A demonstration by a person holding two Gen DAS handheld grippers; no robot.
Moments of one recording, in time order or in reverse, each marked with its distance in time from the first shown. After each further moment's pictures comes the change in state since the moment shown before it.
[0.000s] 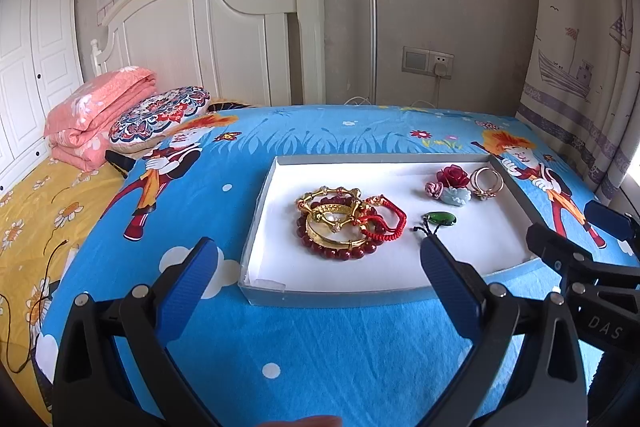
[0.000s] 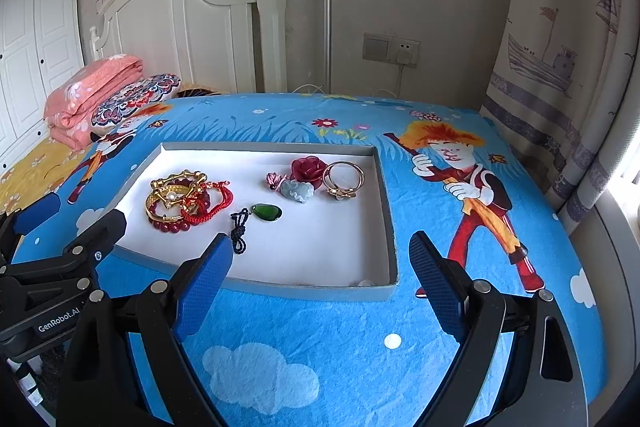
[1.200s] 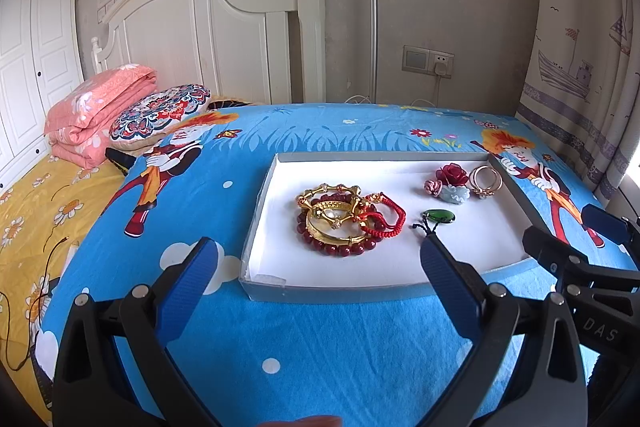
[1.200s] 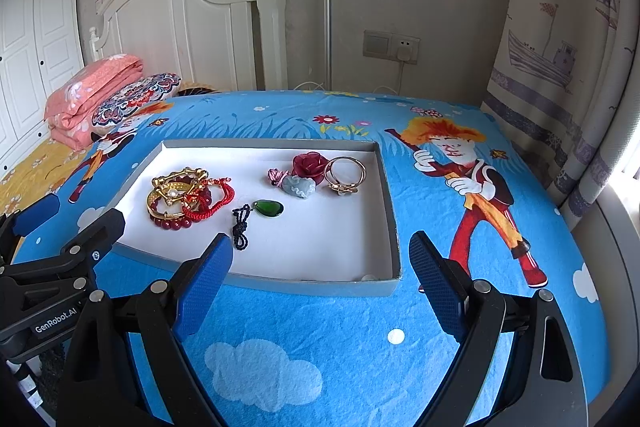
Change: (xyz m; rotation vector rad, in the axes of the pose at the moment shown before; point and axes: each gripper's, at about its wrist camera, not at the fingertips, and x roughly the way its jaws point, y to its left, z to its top) left arm -0.001 0.000 -0.003 -0.004 0.005 0.000; right arm 0.001 -0.001 -0.002 0.005 0.006 0.002
